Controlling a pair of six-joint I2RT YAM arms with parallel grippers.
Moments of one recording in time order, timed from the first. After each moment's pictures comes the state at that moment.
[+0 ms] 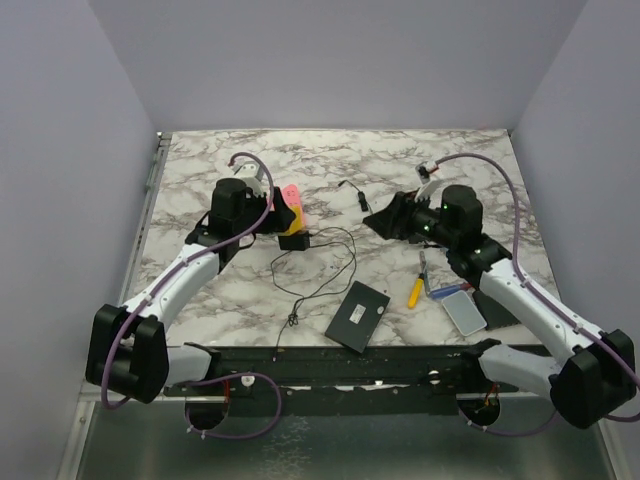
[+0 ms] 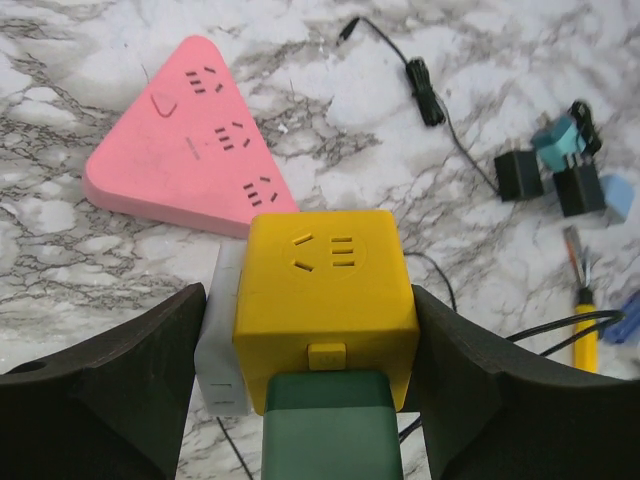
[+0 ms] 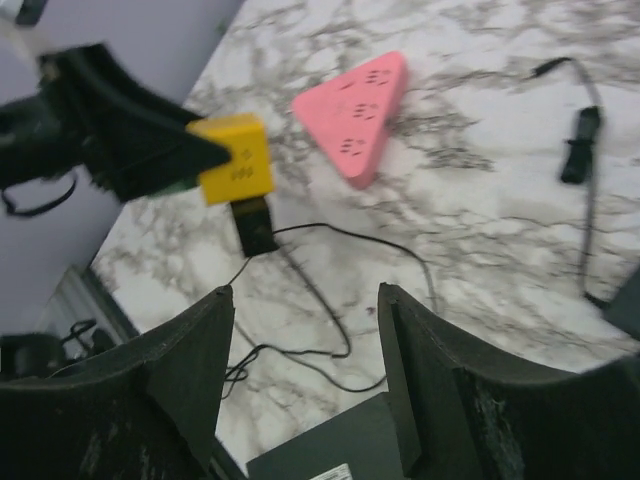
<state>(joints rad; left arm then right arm) -0.35 1.26 0.83 -0.07 0.18 -0.32 0.38 1.13 0.82 0.01 -0.36 0.44</state>
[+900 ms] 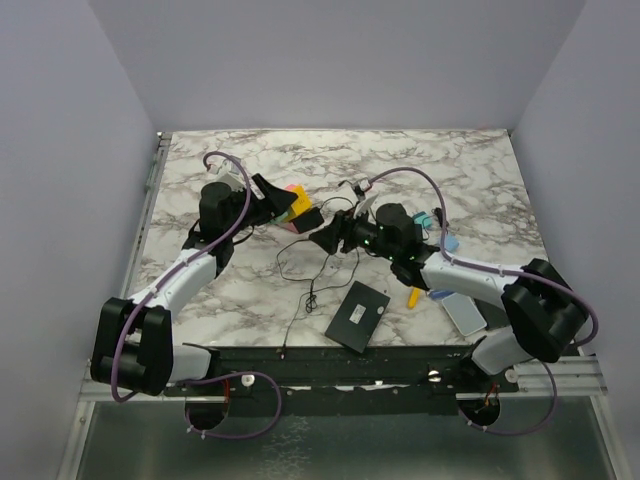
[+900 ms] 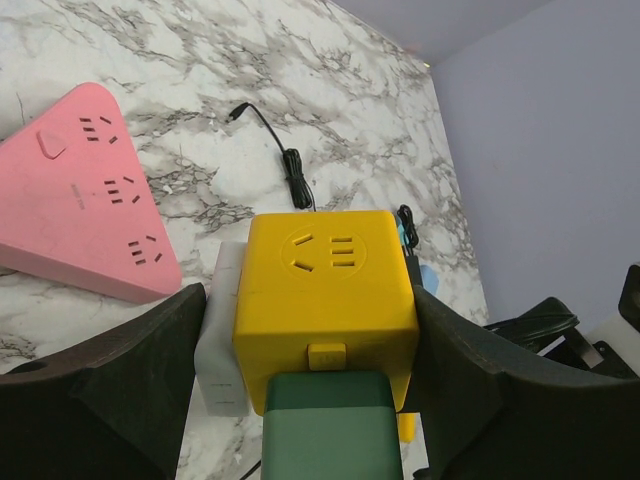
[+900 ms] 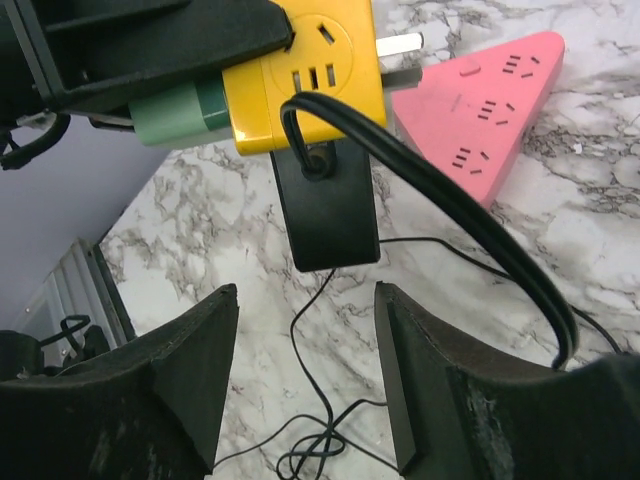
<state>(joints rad) -0.23 1.29 0.72 0.35 0.35 -0.79 0.76 1.49 0.78 0.50 -0.20 0.48</state>
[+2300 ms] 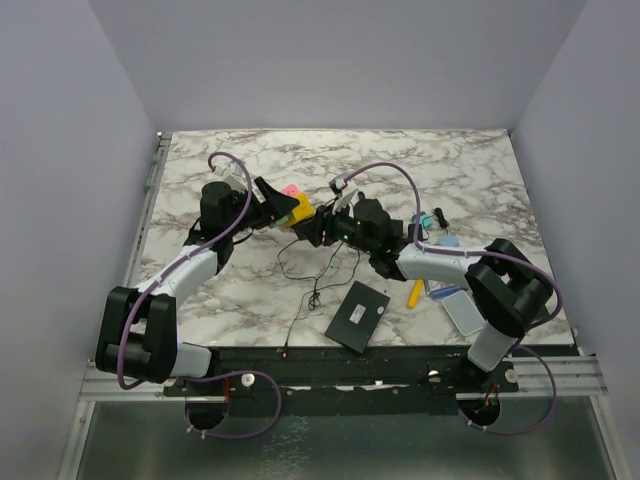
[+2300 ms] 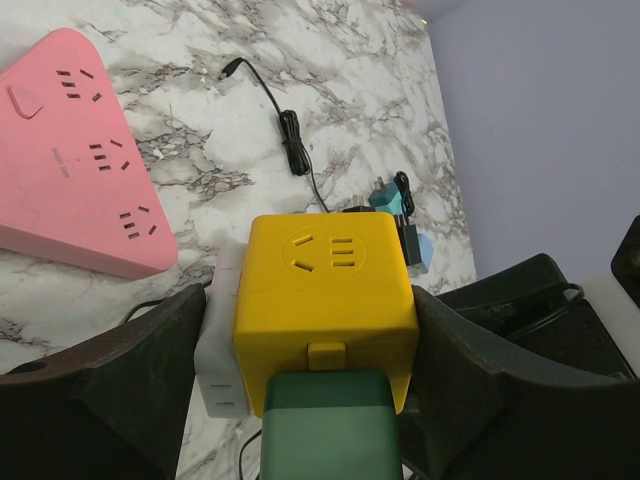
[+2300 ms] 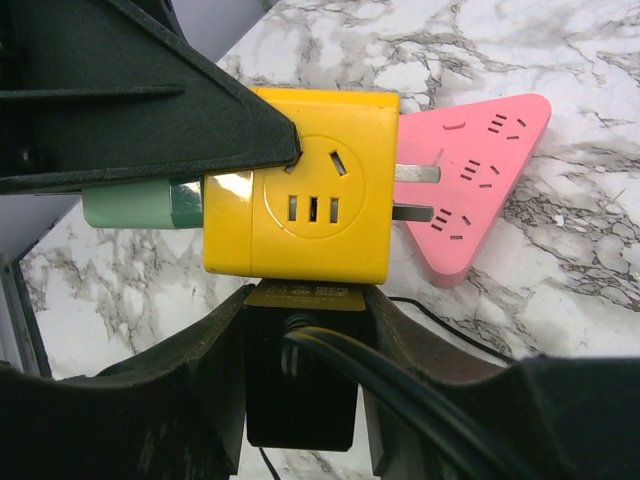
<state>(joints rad) -0.21 1.36 0.72 0.36 0.46 -0.80 0.80 1.71 0.92 0.63 -0.14 0.35</state>
